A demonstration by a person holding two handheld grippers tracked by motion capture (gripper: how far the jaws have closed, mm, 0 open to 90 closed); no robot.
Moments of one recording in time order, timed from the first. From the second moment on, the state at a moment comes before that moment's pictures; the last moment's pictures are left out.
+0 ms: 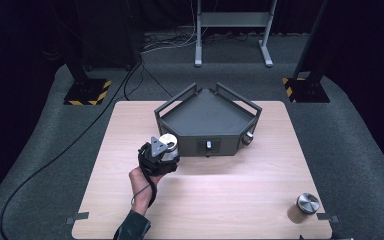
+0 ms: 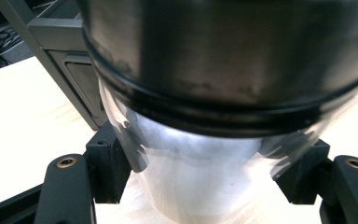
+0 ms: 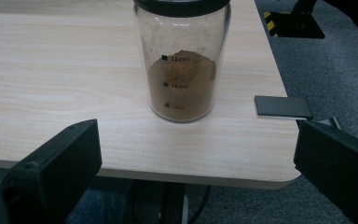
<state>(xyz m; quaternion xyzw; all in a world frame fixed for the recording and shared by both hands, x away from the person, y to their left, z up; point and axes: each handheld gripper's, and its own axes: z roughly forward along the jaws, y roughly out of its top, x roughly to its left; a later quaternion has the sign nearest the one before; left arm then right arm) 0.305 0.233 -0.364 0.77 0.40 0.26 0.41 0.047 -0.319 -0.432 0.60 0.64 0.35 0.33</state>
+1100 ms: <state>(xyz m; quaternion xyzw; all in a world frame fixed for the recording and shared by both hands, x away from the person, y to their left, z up) 0.323 0.219 -0.353 0.78 0.39 0.26 0.43 0.046 -0.321 -0.432 0.60 0.64 0.36 0.33</state>
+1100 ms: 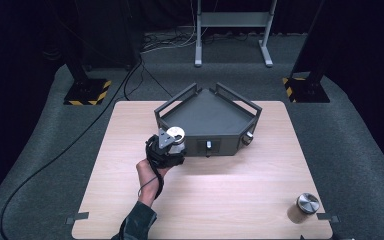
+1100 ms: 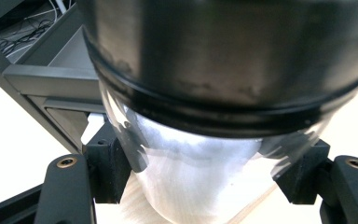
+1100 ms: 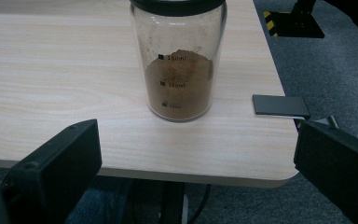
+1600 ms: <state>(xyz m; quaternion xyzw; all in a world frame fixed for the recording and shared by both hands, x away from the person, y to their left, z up) 0.325 0.213 -0.345 0.78 0.38 0.26 0.43 0.045 -0.322 -0.432 0.60 0.64 0.36 0.33</state>
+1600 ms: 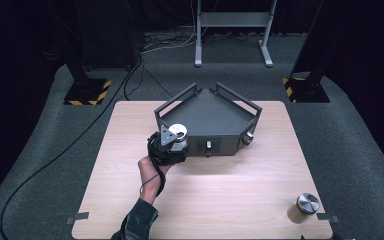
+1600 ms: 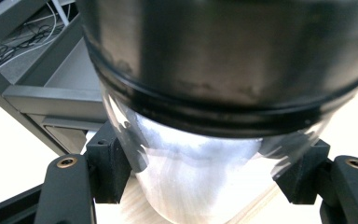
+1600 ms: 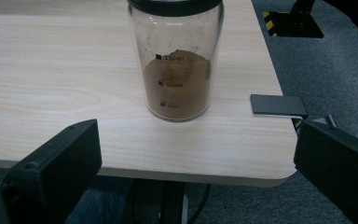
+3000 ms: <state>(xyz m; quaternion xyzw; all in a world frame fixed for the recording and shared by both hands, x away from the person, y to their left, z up) 0.346 0.206 -0.320 0.76 0.38 0.26 0.45 0.046 -0.325 -0.433 0.60 0.63 0.36 0.33</state>
